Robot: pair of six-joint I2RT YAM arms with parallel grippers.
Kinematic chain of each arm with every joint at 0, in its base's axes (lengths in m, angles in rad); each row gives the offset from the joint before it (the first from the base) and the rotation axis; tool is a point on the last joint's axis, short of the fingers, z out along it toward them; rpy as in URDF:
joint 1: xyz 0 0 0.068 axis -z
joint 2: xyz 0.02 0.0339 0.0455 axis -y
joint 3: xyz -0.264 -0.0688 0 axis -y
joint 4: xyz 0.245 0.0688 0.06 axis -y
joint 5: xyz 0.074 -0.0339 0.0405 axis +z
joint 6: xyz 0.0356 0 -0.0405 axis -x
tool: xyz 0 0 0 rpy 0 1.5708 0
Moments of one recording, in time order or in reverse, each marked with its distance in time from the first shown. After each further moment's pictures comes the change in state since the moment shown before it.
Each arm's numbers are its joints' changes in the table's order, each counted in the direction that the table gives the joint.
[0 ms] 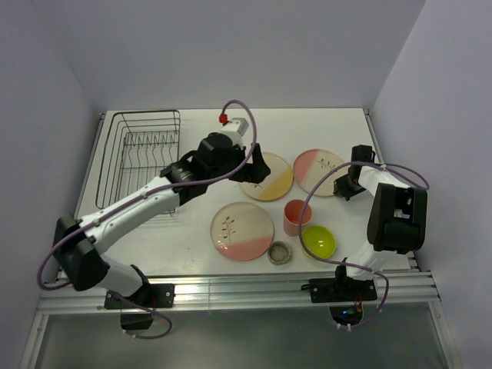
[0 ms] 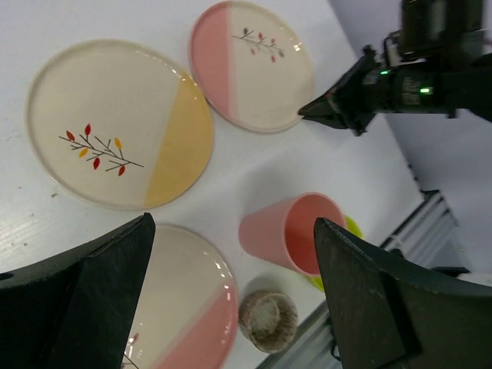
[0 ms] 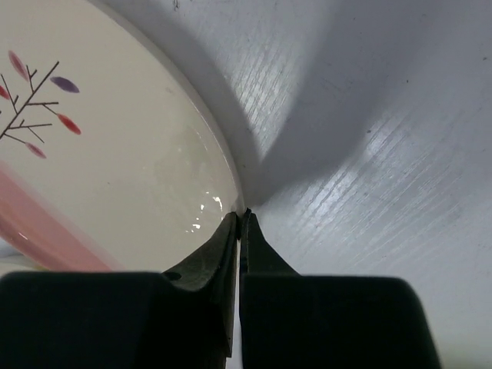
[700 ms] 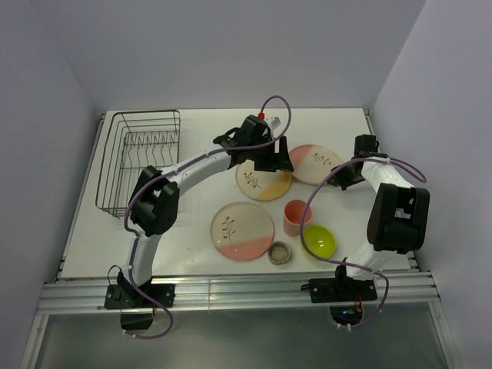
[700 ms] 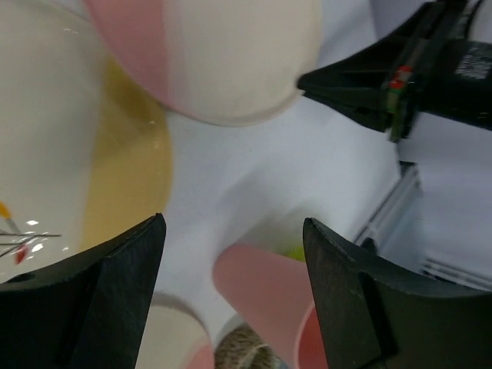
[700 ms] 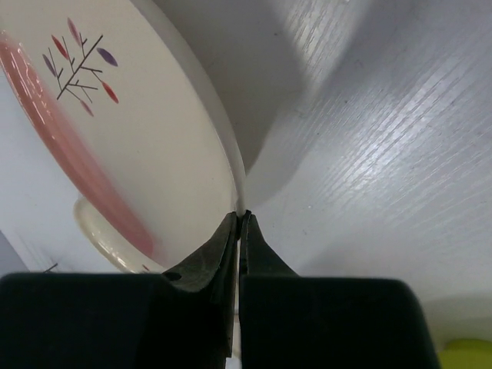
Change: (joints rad) left arm -0.087 -0.707 0.547 -0.150 -0.335 0.017; right arm -0.001 0.003 0.127 -0.108 0.205 -0.070
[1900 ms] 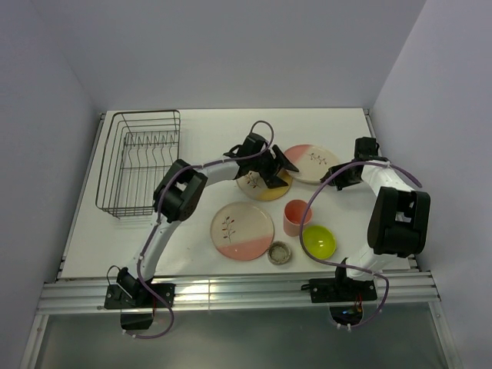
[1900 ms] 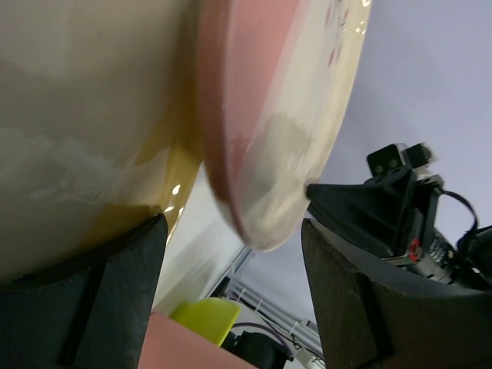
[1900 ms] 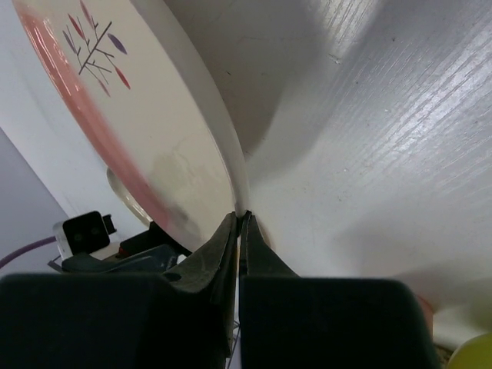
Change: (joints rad) left arm -0.062 -0.320 -0.030 0.416 -0.259 0.768; right arm 0.004 0.032 -0.045 0.042 0.143 -0.099
